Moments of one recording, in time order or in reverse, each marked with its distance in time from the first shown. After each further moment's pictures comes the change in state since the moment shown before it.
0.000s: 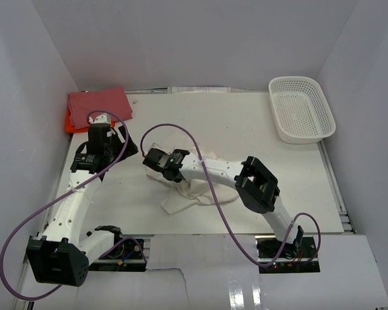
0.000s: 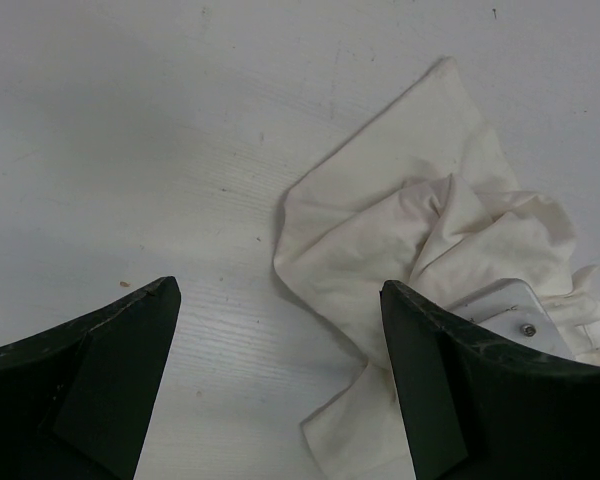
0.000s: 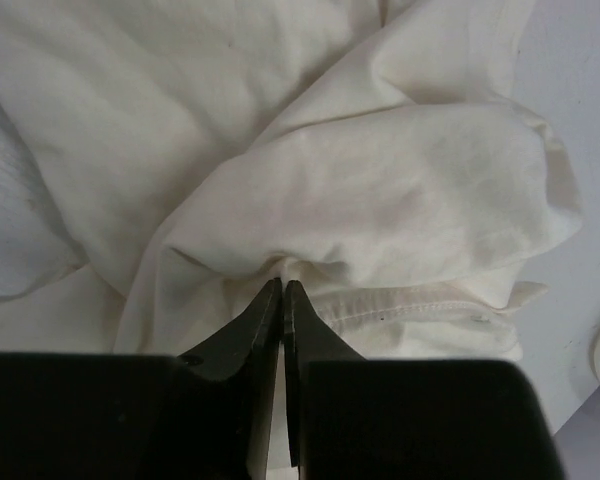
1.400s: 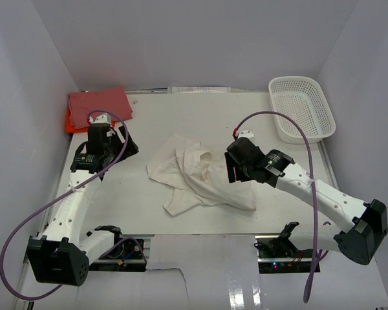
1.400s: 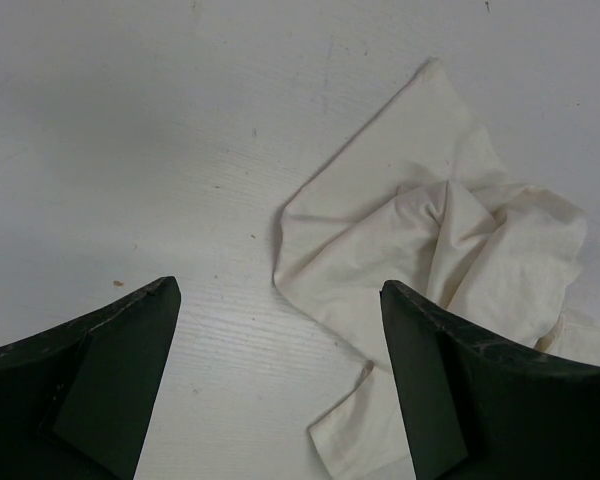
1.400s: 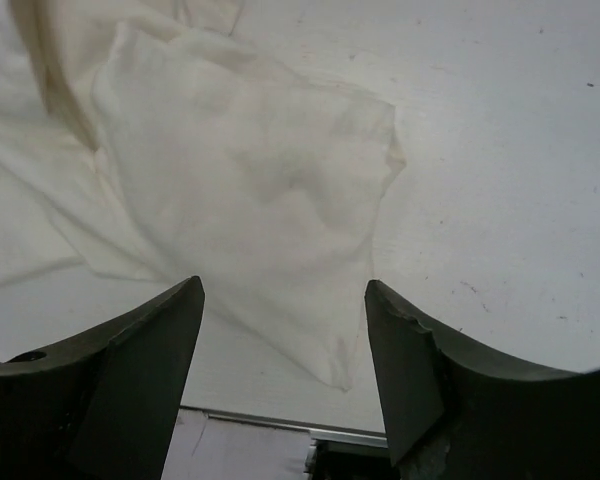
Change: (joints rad) left arm 0.006 0.001 0.000 0.001 0.026 0.003; right arm -0.279 -0.957 -0.712 -0.085 -0.144 0.474
